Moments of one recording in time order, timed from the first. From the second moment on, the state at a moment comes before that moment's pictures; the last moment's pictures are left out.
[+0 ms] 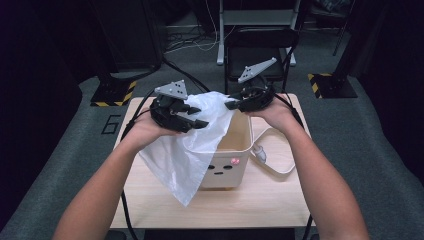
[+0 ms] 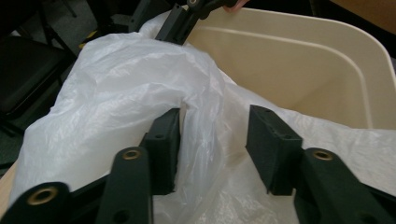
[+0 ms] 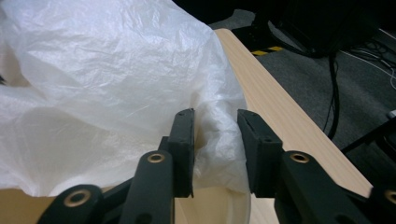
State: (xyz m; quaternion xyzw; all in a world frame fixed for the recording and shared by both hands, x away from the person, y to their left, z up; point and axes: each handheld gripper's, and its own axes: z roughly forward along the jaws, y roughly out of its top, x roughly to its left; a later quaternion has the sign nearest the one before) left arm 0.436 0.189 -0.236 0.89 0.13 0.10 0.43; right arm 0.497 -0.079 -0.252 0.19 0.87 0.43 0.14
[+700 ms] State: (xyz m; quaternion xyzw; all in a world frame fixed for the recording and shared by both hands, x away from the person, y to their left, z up) left arm 0.419 0.226 -0.244 0.86 0.22 0.12 0.44; right arm 0.496 -0.080 -0.252 0.19 0.87 0.43 0.15
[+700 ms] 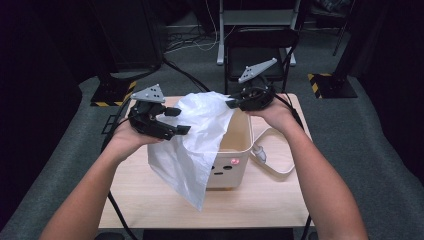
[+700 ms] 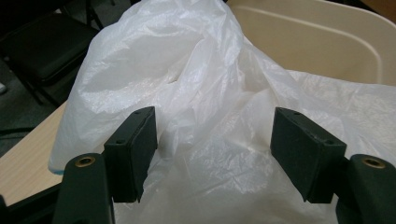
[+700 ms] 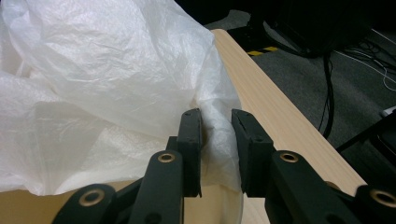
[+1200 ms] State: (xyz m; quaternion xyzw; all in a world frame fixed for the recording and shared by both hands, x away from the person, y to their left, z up) left arm 0.432 0.219 -0.238 0.87 0.22 0.15 0.43; right arm 0.494 -0.078 -0.251 0.18 0.87 0.43 0.16
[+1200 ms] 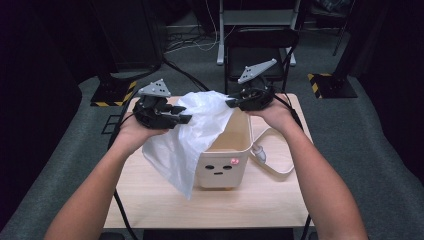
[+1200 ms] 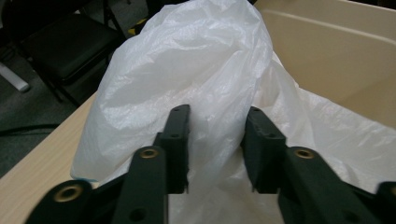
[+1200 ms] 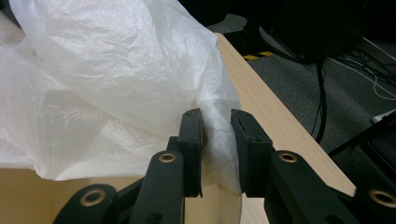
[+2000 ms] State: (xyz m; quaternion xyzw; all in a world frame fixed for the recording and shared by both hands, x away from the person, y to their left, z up) left arm 0.432 0.186 -0.209 0.87 0.15 0.15 0.45; right arm 0.450 -0.126 -0.206 0.16 0.83 0.48 0.22
